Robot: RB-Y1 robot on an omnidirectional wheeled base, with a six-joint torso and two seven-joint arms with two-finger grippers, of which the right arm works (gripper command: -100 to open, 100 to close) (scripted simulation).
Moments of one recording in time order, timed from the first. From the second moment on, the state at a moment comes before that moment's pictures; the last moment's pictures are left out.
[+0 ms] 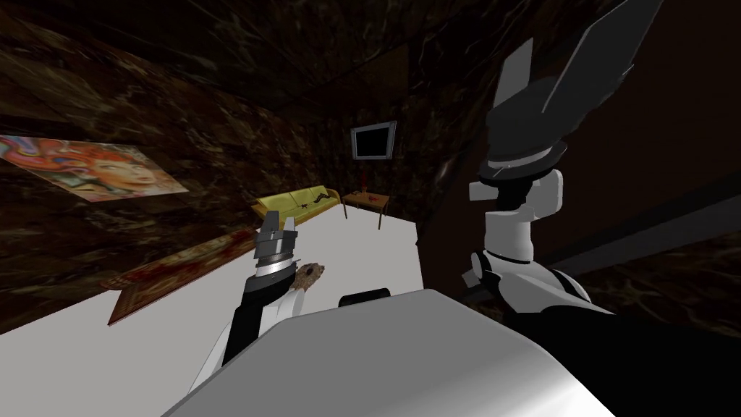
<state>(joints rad) -0.42 -0.88 -0.56 -1.99 0.17 -0.86 -0.25</state>
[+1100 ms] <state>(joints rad) -0.64 -1.11 -0.69 -1.88 0.19 -0.95 -0.35</state>
